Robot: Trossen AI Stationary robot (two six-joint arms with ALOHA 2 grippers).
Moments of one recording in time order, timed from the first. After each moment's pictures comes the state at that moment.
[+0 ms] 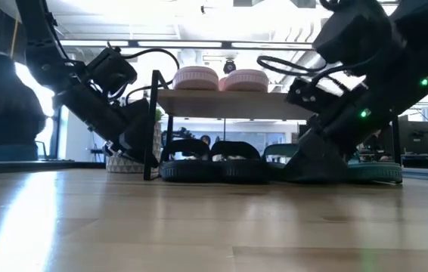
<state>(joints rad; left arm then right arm) 0.43 1.60 0.38 0.55 -0.17 -0.24 0.36 1.82 0.70 0.14 0.78 0.47</state>
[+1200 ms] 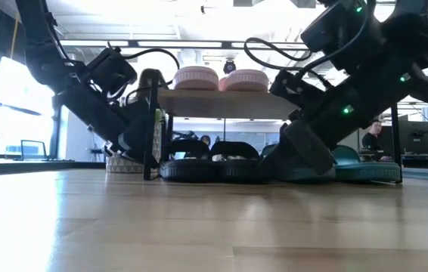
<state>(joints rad) 0.43 1.60 0.38 0.55 -0.17 -0.24 0.31 1.86 0.70 0.39 0.65 0.26</state>
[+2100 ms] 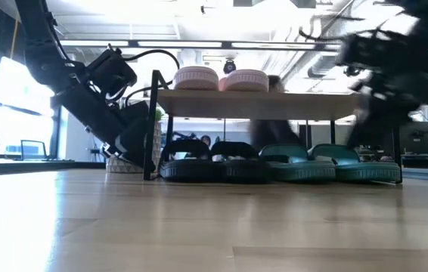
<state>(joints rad) 0.43 1.60 0.37 0.51 -0.16 -0.24 0.48 1.45 0.70 -0.44 0.57 0.53</state>
